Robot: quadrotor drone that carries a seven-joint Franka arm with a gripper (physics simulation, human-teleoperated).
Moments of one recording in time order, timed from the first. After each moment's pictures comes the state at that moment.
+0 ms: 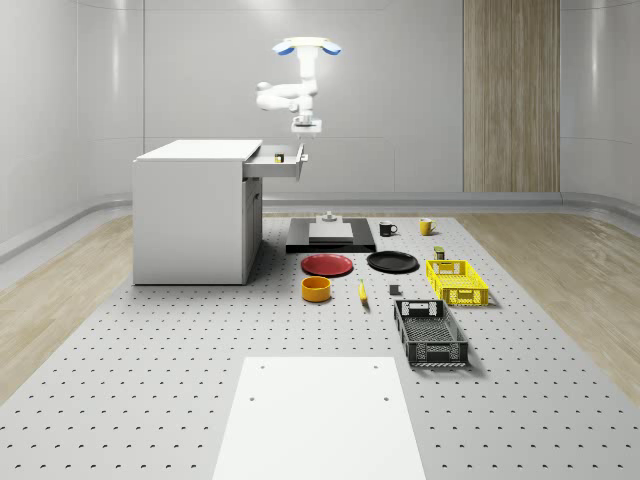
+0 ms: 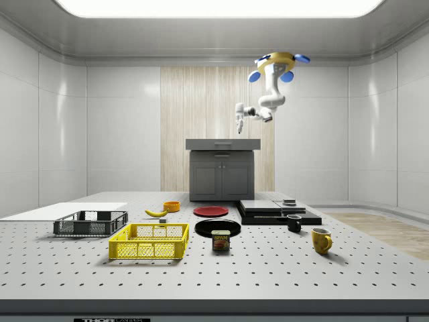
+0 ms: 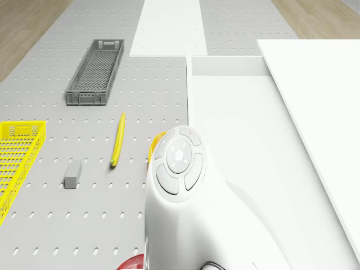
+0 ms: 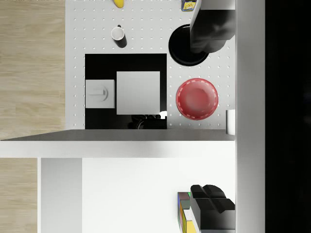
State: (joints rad) arm -1.23 -1.53 1.21 -2.80 -1.92 1.65 1.69
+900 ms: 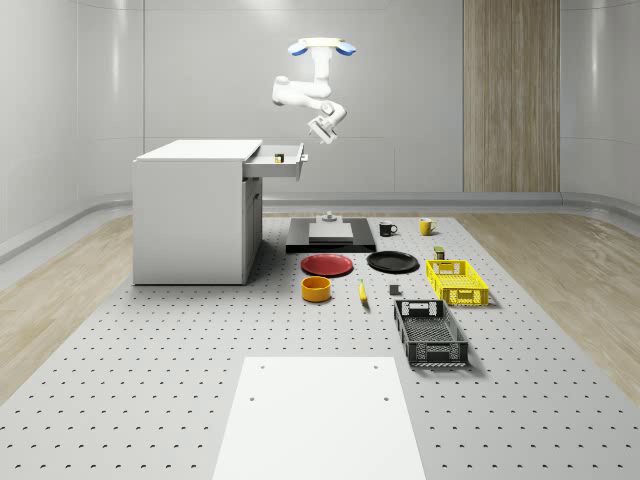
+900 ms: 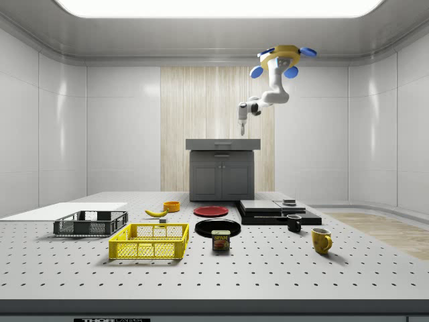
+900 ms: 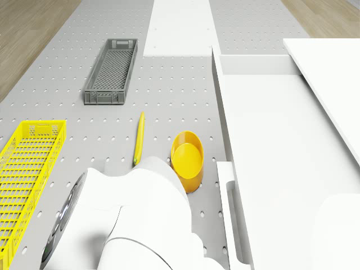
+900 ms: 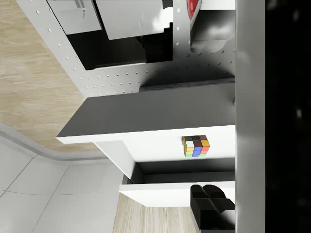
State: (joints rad) arm -1.88 -1.67 1.21 -2.65 -1.92 0.89 2.28
